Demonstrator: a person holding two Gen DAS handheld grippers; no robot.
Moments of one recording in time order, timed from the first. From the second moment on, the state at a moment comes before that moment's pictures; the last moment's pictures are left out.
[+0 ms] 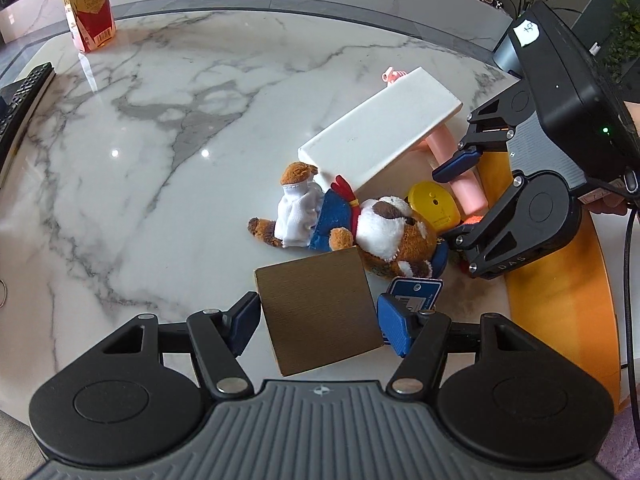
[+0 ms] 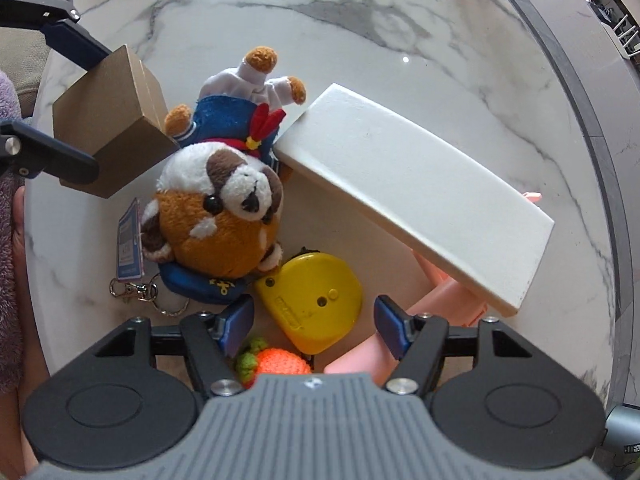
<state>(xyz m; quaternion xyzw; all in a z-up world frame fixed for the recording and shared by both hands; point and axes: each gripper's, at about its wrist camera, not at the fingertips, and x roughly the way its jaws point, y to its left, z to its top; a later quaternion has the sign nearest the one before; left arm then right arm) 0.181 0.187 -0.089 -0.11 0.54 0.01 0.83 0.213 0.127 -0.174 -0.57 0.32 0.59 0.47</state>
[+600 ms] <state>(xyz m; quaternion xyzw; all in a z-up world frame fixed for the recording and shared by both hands) 0.160 0.187 -0.065 -0.12 0.52 0.01 0.84 0.203 0.121 -0.167 -0.56 0.31 0.58 0.50</state>
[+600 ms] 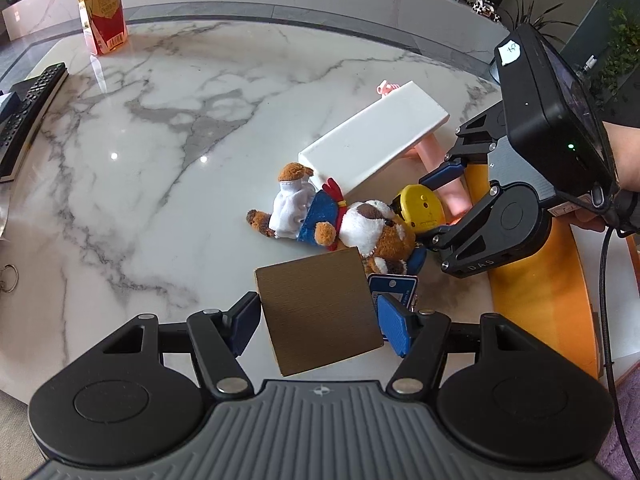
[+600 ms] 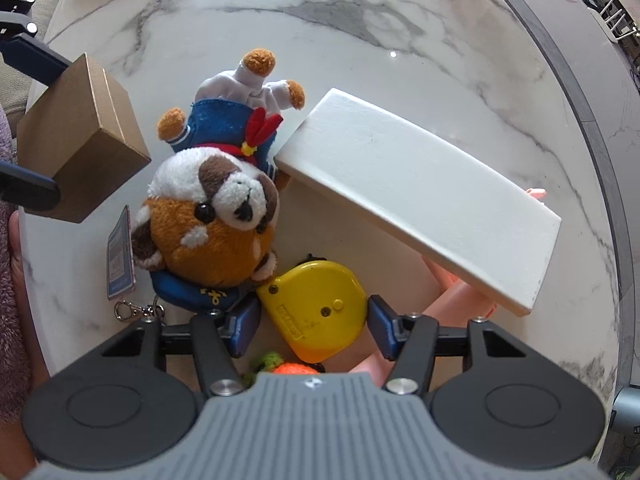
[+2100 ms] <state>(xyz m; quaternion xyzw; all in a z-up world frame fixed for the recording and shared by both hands) 0.207 -0.132 -0.062 -0.07 0.58 -0.20 0.78 0.259 -0.248 -0.066 -0.41 0.35 0.46 0.71</state>
